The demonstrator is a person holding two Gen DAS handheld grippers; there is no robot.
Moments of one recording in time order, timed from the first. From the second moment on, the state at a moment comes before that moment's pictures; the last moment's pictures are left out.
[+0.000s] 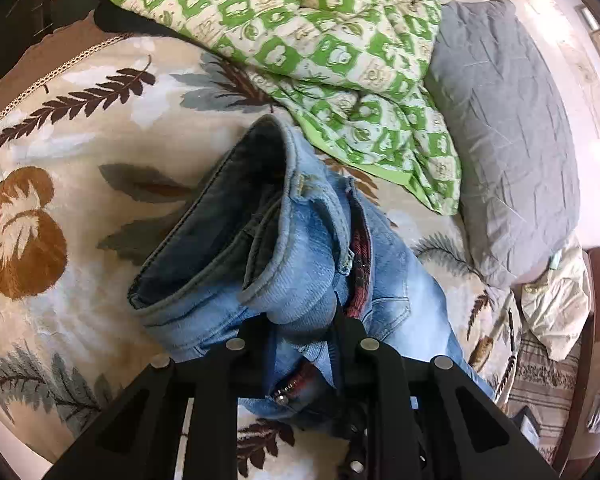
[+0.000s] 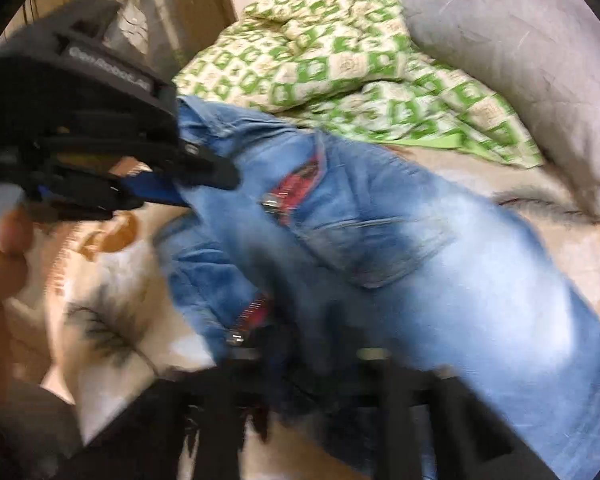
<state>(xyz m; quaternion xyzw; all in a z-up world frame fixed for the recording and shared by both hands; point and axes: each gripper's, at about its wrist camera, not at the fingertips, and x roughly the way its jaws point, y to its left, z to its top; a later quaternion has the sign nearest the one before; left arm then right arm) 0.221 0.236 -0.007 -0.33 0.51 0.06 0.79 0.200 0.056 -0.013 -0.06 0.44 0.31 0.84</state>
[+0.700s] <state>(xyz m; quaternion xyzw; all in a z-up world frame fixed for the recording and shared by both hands) 0.190 0.230 -0.041 -0.22 0.57 0.17 0.77 0.175 0.011 -0.018 0.09 0.50 0.35 0.79</state>
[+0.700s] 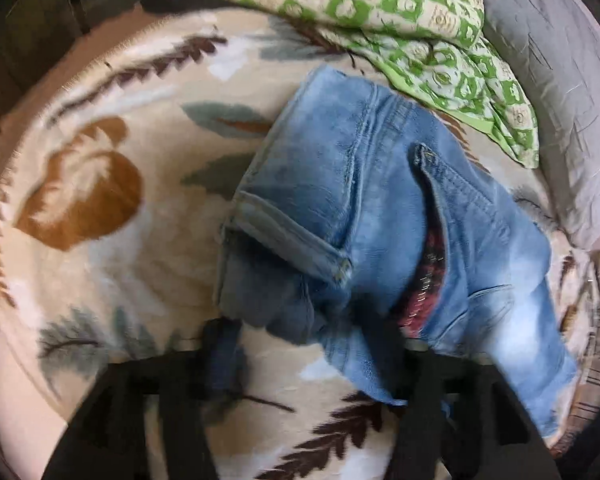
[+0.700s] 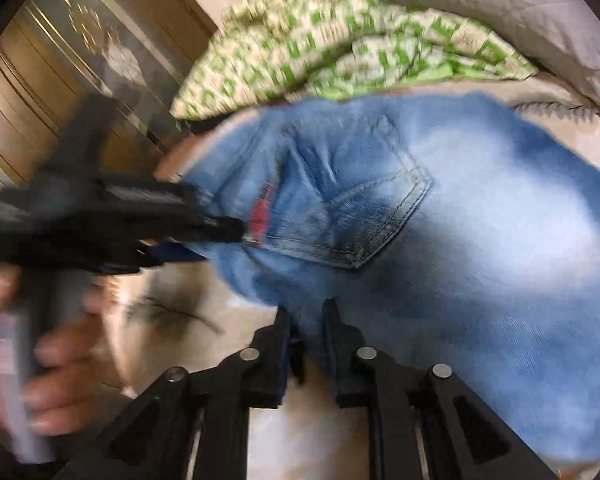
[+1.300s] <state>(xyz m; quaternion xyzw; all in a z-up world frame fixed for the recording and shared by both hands) 0.116 0.044 0.013 0.02 0.41 0.02 0.91 0.098 -0.217 0.056 0.22 0.39 0.19 0.87</state>
